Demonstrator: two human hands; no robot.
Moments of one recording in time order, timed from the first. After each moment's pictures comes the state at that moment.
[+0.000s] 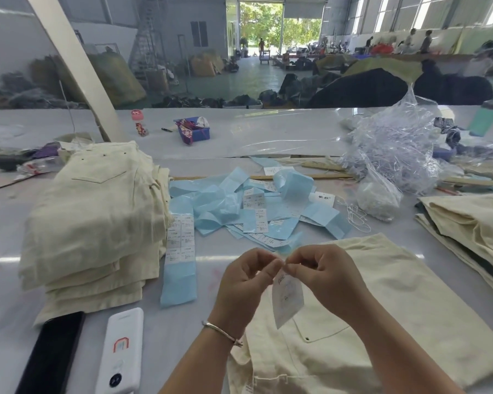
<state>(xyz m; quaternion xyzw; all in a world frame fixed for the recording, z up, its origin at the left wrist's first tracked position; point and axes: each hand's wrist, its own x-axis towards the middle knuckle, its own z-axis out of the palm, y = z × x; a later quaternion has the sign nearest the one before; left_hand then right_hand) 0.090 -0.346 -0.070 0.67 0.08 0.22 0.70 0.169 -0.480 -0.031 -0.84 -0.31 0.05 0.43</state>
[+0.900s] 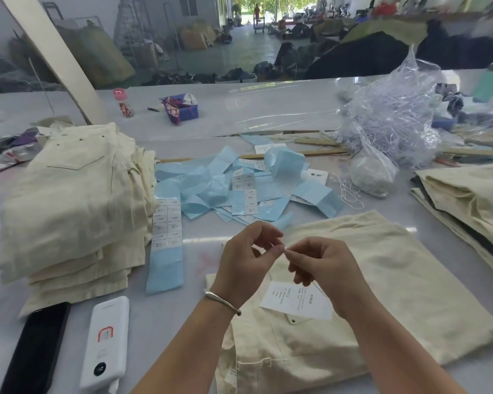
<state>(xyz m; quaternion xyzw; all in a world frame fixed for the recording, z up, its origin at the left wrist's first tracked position) 0.132 -0.359 -0.078 0.81 0.07 0.25 0.52 0.194 -0.504 -0.070 -0.72 -0.16 0.19 0.65</state>
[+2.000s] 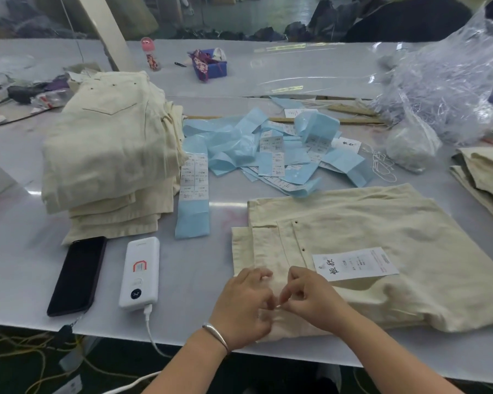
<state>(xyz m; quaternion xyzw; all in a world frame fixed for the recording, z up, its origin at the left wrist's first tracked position) 0.014 -0.353 -0.205 0.97 0.04 0.05 0.22 0.130 -0.497 -0.174 -0.84 -0.41 0.23 0.29</state>
